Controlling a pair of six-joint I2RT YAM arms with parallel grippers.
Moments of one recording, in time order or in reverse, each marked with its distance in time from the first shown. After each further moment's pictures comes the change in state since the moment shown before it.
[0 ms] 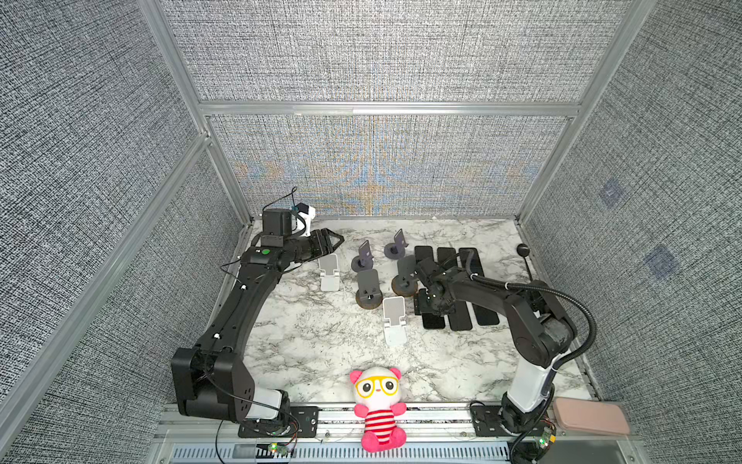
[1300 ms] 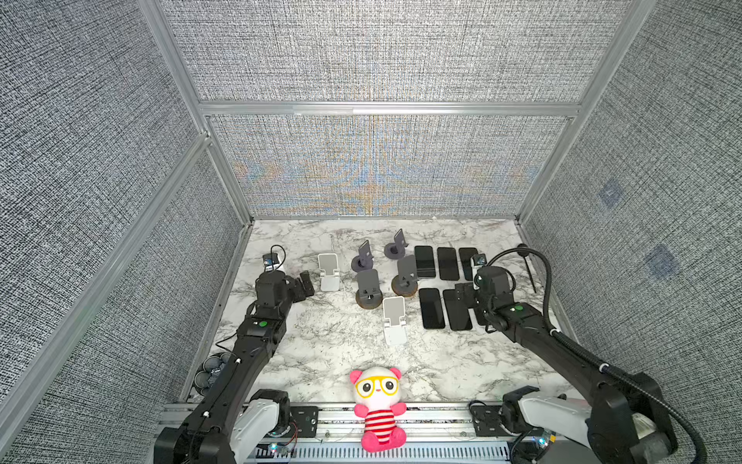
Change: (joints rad) left arm 0.000 -0.452 -0.746 0.427 -0.782 0.166; right arm -0.246 -0.670 -0.529 0.537 0.213 -0.469
